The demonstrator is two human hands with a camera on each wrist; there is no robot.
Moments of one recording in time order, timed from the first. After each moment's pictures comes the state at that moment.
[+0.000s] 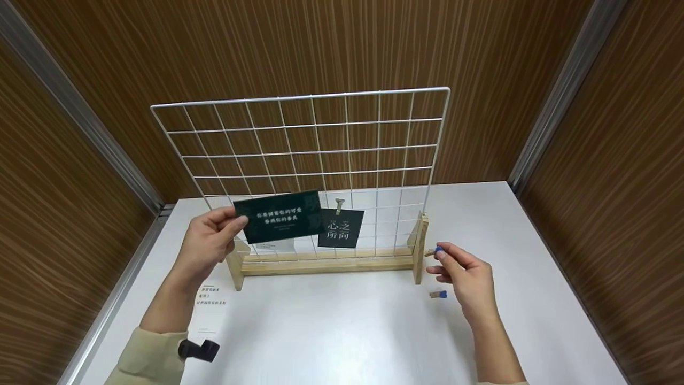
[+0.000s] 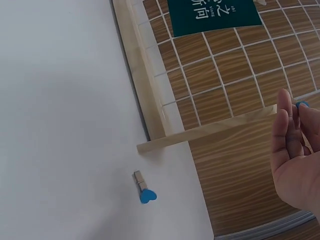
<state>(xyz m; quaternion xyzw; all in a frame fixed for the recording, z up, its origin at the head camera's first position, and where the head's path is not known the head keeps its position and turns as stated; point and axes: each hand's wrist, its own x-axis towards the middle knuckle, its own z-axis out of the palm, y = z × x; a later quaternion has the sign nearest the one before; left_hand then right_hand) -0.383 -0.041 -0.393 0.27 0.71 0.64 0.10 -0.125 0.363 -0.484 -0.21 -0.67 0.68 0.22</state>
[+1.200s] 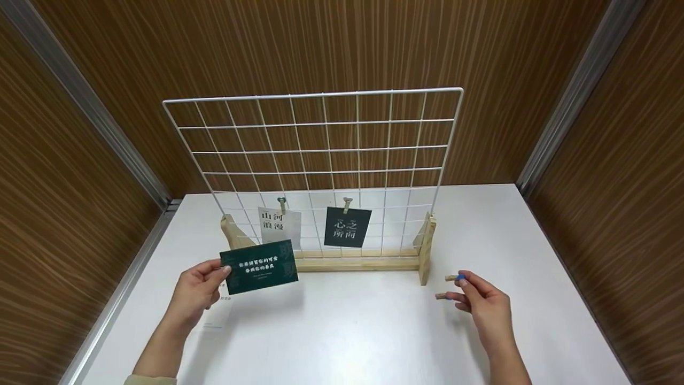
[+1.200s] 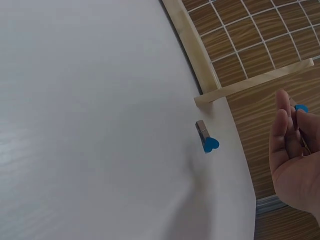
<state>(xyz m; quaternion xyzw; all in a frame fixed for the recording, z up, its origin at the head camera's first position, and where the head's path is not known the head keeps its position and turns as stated) -0.373 -0.114 -0.498 0.09 0.76 0.63 0.15 -0.098 0.381 -0.536 -0.31 -0.62 0.70 0.18</state>
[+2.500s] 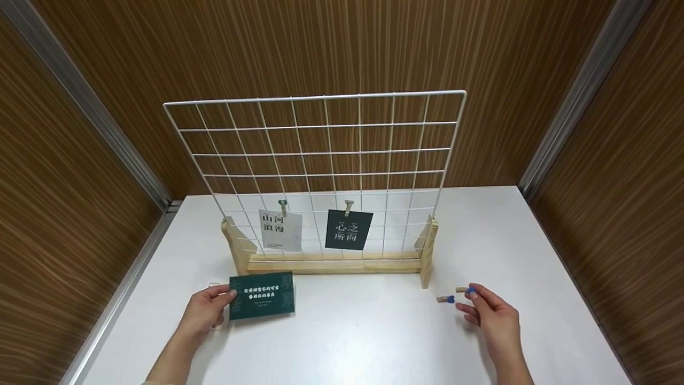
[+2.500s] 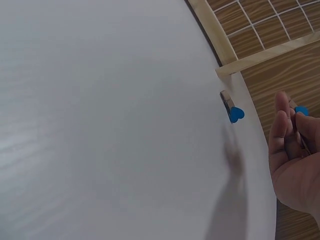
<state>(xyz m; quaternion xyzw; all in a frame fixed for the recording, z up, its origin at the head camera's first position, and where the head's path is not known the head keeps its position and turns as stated) -0.379 -0.123 -0.567 0.00 0.78 0.59 0.19 -0.088 0.394 -0.564 -0.38 -0.59 0.70 0.15</state>
